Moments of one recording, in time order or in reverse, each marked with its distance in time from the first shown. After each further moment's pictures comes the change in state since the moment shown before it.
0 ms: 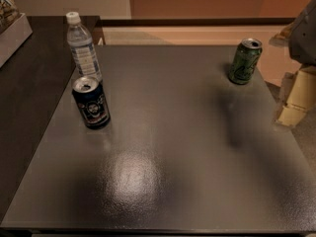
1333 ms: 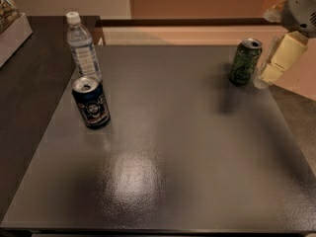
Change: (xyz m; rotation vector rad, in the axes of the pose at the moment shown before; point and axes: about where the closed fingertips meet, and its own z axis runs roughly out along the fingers) arm -0.016 -0.092 0.016 0.055 -0.194 0.062
